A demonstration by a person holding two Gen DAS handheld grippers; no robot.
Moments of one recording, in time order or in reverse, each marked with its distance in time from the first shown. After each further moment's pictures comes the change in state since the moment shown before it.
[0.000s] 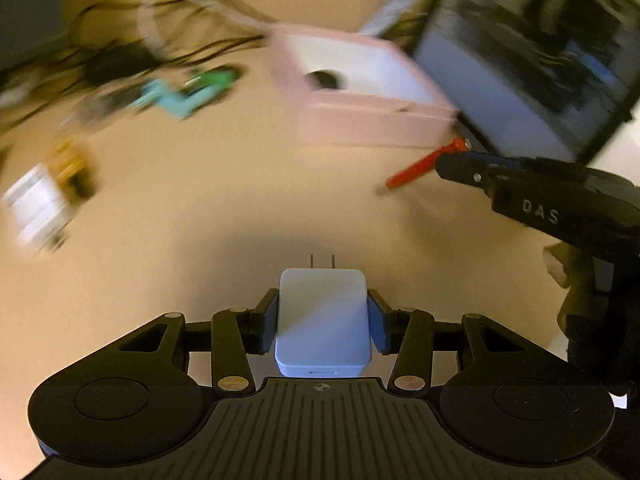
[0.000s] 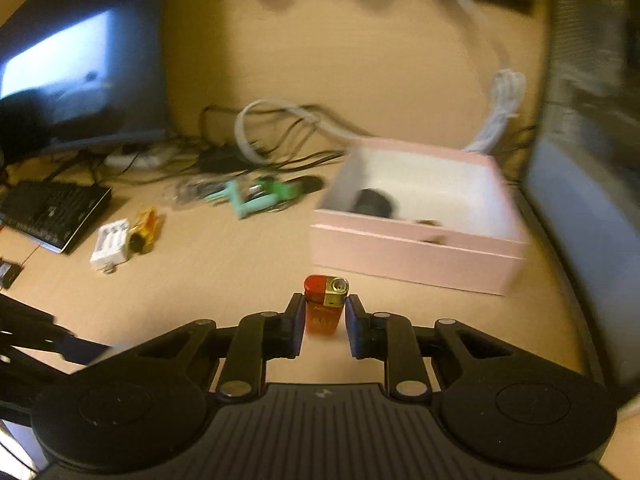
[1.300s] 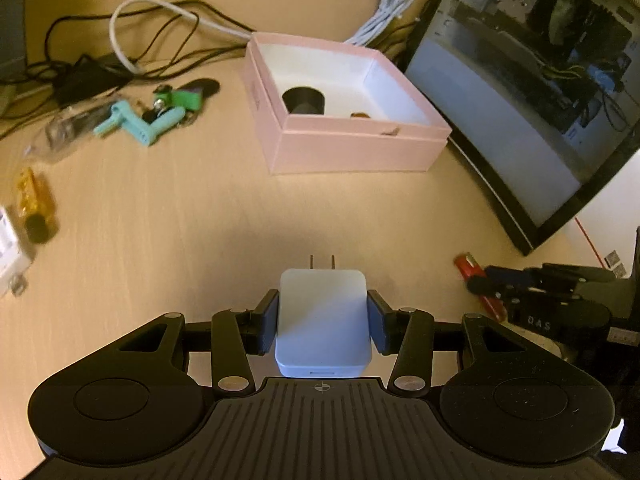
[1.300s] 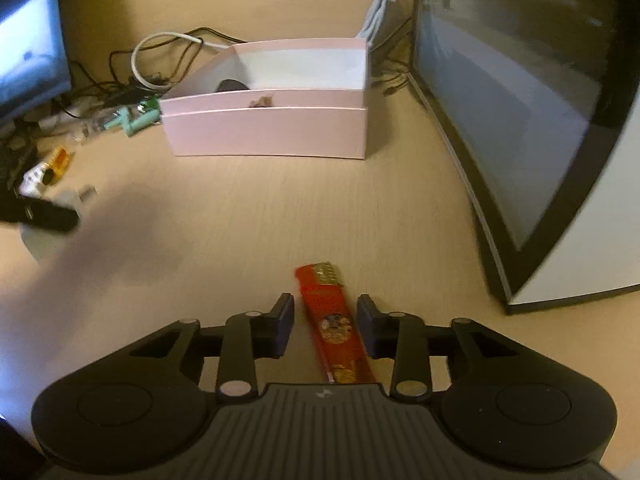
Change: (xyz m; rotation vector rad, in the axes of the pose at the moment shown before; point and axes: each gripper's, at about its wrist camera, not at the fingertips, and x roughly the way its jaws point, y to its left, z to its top) left arm 0.025 -0.011 0.021 -0.031 0.008 0.007; right arm 0.010 -0.086 -0.056 0.101 0.223 -0.057
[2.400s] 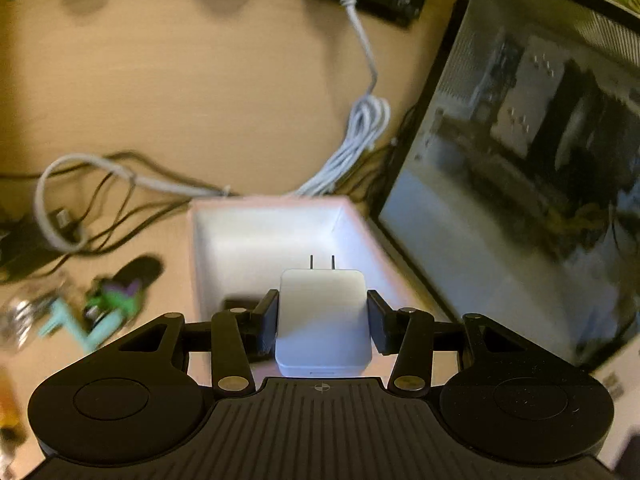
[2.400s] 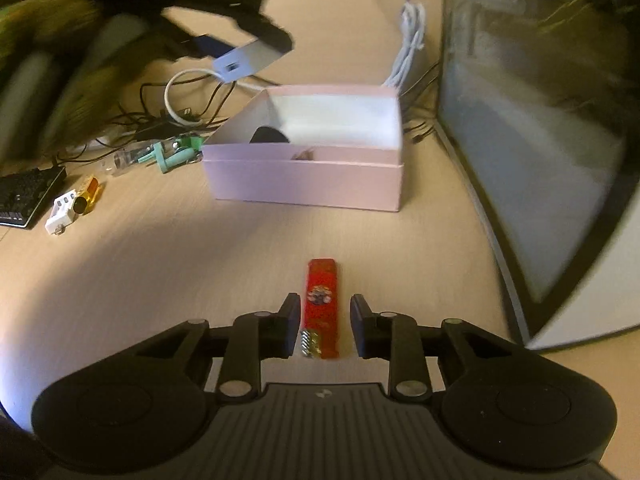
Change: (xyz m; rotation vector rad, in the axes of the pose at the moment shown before) left arm 0.023 -0.049 0.127 0.043 -0.226 0.016; right arm 0.001 0.009 0.018 -0.035 -0.106 0.064
